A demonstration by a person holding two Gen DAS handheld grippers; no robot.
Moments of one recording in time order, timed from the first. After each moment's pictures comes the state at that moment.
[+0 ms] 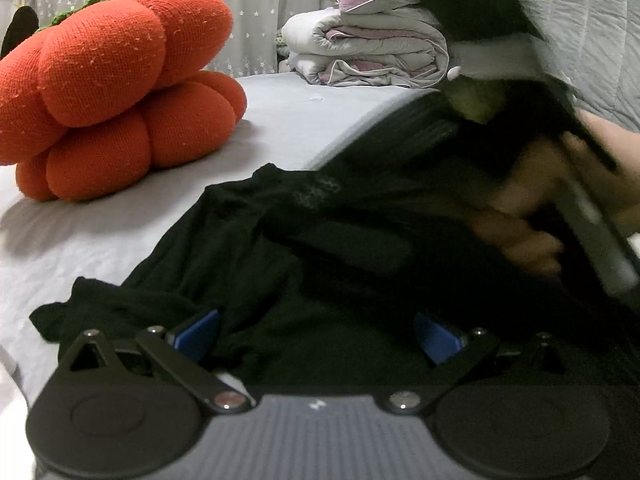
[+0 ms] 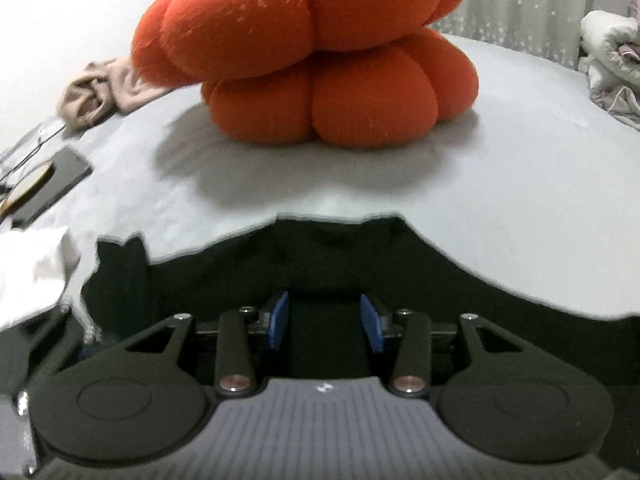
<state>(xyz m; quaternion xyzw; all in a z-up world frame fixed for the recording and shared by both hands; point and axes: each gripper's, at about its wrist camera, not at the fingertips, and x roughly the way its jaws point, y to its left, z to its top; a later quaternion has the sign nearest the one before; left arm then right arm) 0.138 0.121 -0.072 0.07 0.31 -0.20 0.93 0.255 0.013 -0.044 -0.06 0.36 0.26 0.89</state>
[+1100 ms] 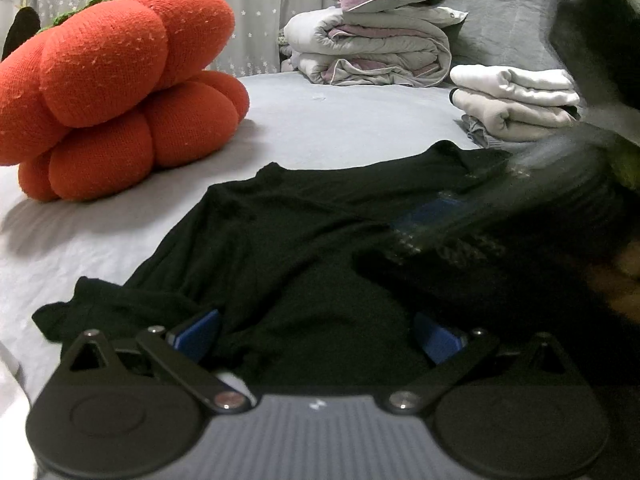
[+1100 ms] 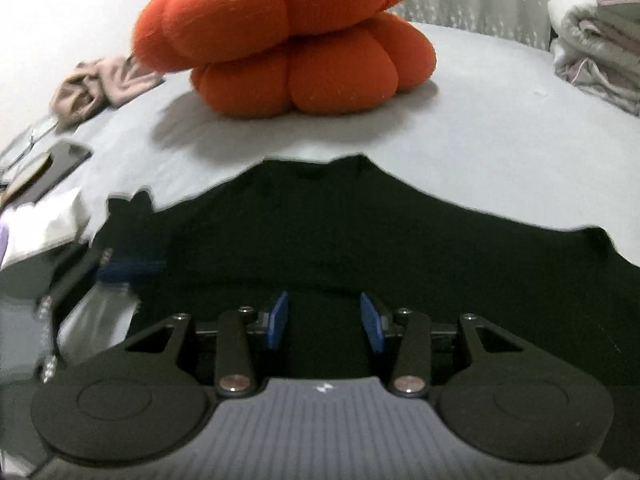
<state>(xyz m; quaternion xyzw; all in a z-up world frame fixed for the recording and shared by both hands) 0.138 0.121 -0.073 0.07 0.31 -0.19 0.93 0.216 -0.013 -0.050 -0.04 0.38 0.23 0.89</state>
